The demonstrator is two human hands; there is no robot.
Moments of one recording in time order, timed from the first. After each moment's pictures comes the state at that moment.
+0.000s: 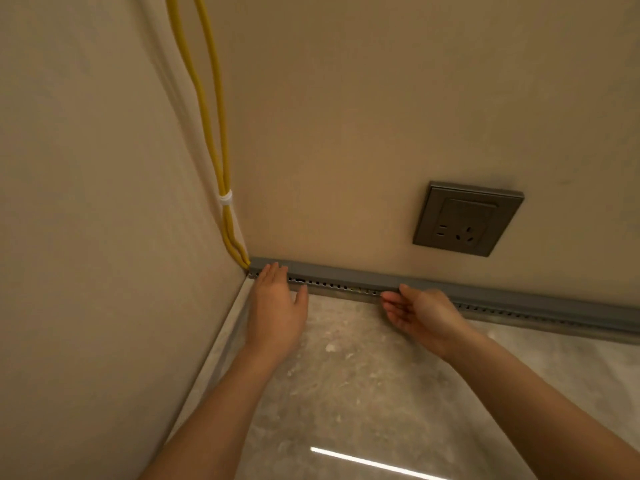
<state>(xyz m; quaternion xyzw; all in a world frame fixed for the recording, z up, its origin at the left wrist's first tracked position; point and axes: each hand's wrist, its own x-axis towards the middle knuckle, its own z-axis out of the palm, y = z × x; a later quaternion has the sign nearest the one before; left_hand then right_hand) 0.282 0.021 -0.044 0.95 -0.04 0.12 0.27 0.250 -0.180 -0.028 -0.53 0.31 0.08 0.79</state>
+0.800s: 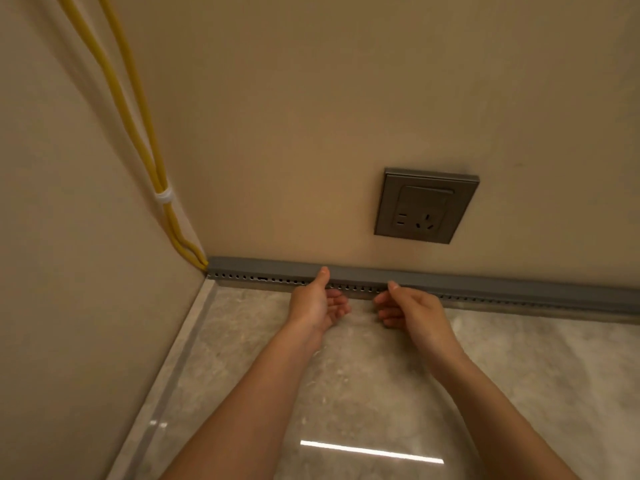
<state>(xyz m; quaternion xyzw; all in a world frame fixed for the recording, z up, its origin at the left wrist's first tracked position) 0.281 -0.078 -0.037 0.58 0.22 -0.23 0.75 0.223 -0.210 -0.056 -0.69 0.20 -0.07 0.69</state>
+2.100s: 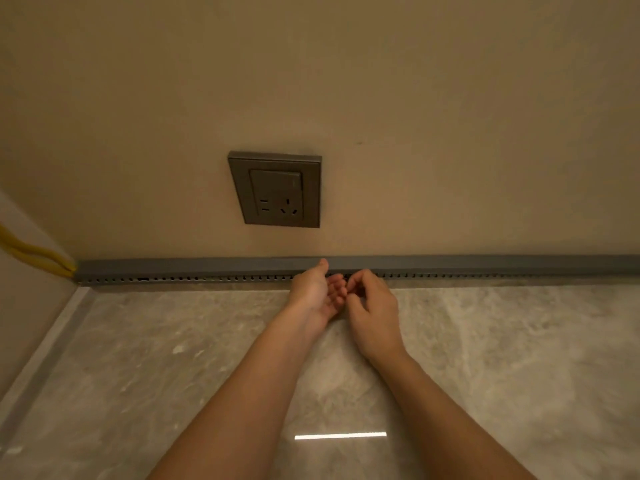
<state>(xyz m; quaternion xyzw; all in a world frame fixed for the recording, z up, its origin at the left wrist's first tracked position) 0.241 -0.218 -0.030 0.53 0.21 -0.32 0.75 0.183 -0.293 -0.079 -0.85 0.13 -0.22 0.46</state>
